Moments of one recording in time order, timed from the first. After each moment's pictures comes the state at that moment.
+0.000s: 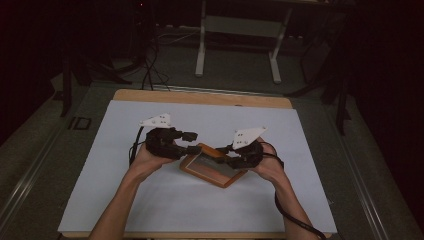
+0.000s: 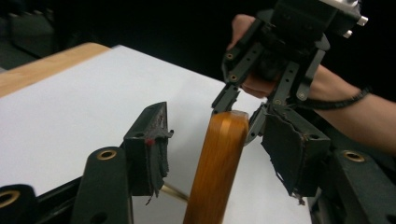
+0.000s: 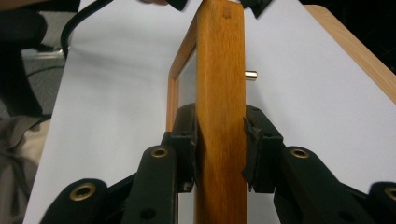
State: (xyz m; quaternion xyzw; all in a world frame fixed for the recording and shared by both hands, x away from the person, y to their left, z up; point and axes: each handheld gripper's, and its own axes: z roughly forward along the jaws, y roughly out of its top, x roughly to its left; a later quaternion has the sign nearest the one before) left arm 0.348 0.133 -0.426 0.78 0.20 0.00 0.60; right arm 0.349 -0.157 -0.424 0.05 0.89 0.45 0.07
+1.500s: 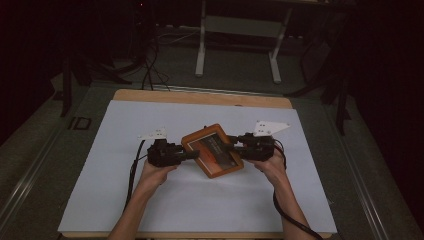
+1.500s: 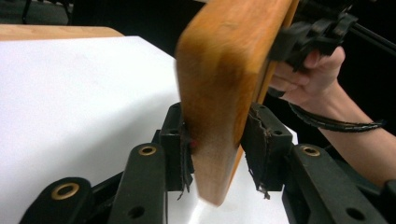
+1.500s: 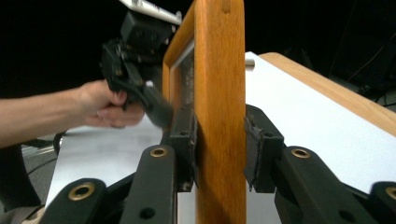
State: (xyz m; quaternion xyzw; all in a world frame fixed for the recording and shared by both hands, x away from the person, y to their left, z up) left arm 0.347 0.136 -0.487 0.72 0.28 -0.04 0.63; right arm 0.364 -0.191 -0.428 0.15 0.80 0.58 0.05
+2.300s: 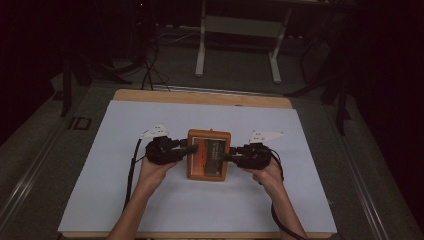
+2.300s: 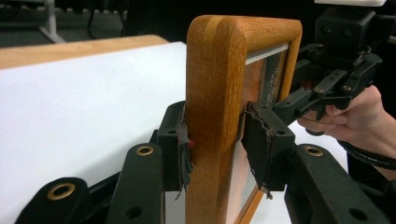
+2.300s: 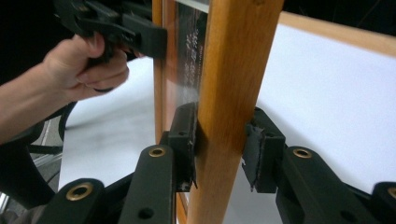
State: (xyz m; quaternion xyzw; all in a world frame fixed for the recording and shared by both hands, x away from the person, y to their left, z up) left arm 0.338 0.129 -0.464 0.73 0.33 0.04 0.59; right arm 0.358 -0.191 -0.466 0.24 0.81 0.54 0.00
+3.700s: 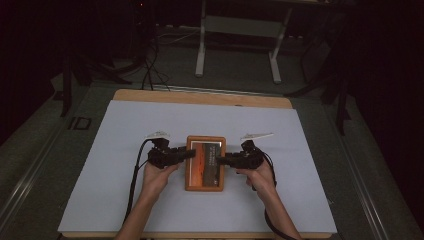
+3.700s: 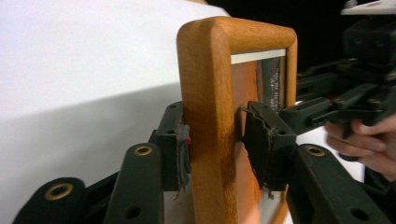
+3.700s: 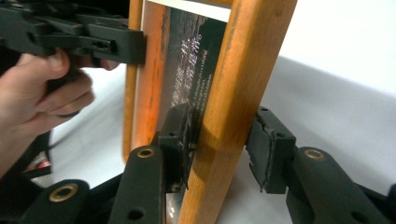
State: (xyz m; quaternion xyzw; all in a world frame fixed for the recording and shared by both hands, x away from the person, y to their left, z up) left arm 0.346 0.128 -0.501 0.70 0.46 -0.01 0.54; right arm 0.370 -0.177 -0.495 0.37 0.79 0.48 -0.06
